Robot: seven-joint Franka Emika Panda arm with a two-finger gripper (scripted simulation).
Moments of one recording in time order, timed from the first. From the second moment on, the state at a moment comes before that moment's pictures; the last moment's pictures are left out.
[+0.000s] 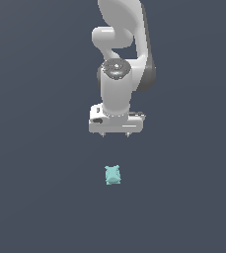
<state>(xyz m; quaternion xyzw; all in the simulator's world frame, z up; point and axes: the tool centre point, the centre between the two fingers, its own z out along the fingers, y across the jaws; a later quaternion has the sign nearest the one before) -0.001 0.013 0.169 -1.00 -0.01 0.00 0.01</state>
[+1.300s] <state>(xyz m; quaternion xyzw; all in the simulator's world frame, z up) 0.023 0.029 0.163 -1.00 -0.01 0.00 0.01</state>
